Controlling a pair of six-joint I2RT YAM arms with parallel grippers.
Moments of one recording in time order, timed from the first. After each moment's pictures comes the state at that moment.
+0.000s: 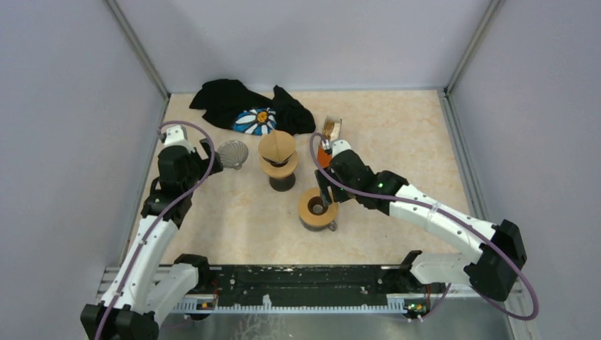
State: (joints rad) left arm -0.15 0.82 0.73 -0.29 -0.26 -0.32; right arm 0.86 1.20 0.97 -0.59 0.20 0.35
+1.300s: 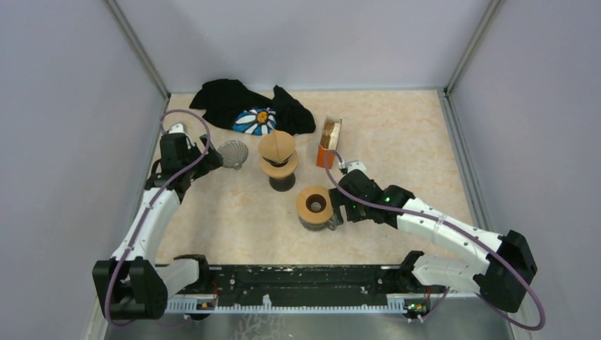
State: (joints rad) left arm 0.00 1.10 0.81 -0.34 -0.04 -0.41; right arm 0.86 1.07 0.78 -0.72 0.23 0.51
